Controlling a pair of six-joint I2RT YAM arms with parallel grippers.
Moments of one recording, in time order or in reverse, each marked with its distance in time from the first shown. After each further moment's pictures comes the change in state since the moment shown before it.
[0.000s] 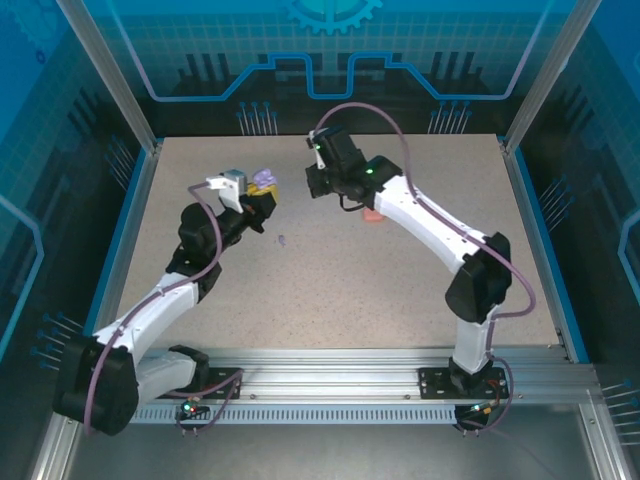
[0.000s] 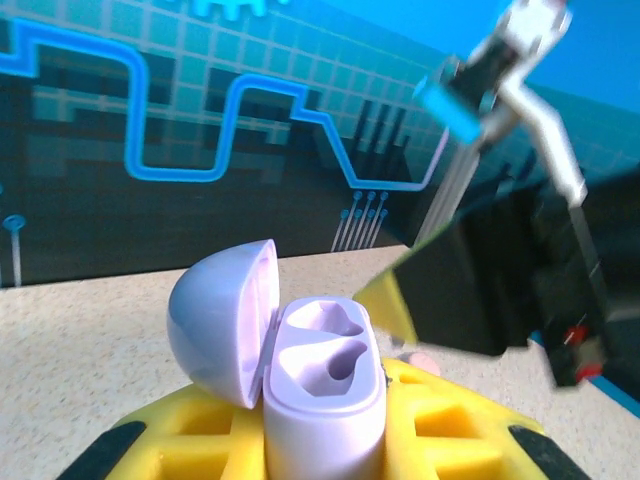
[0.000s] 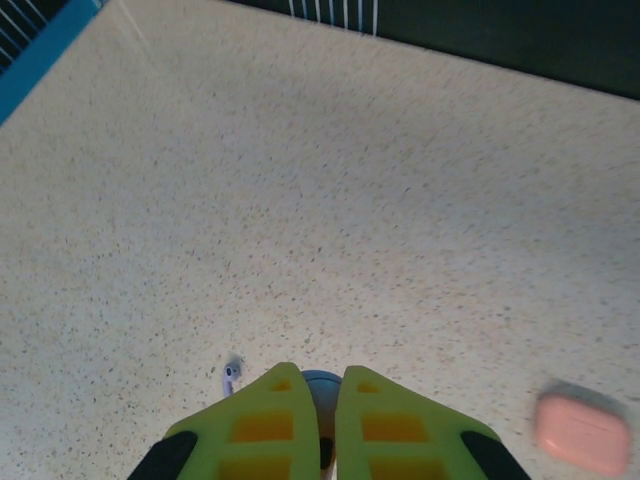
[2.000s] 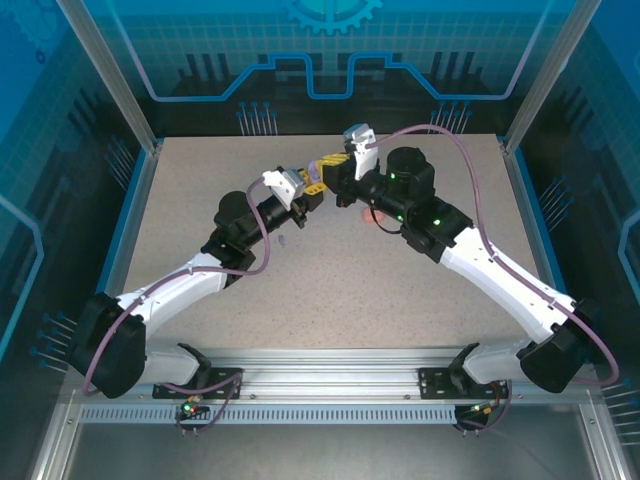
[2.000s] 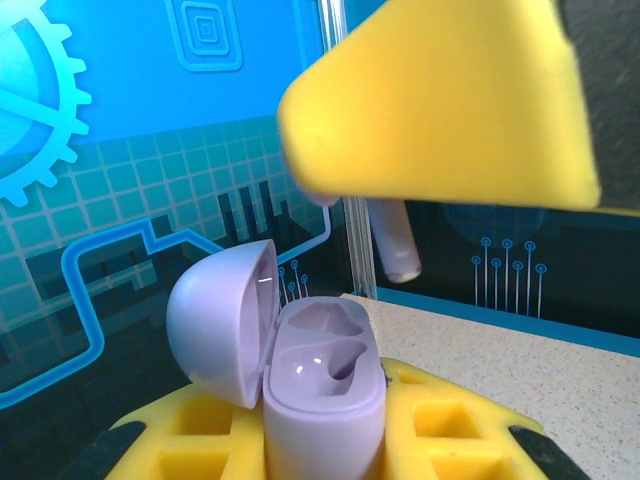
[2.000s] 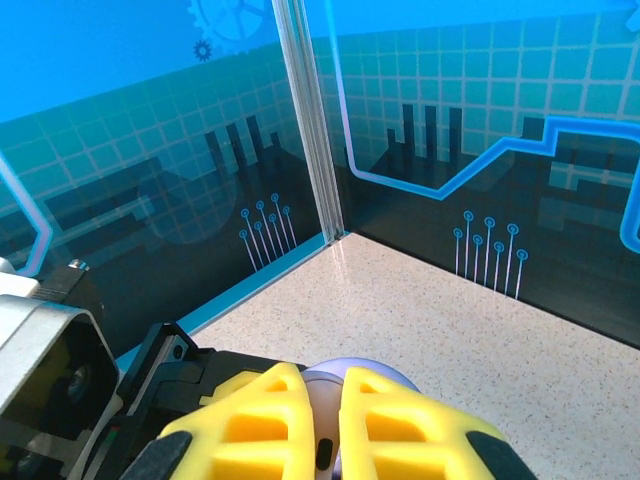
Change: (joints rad) left arm -0.246 0.187 0.197 0.135 -0.001 0.363; right arm -0.004 -0.512 -0.528 0.612 -0.291 -0.107
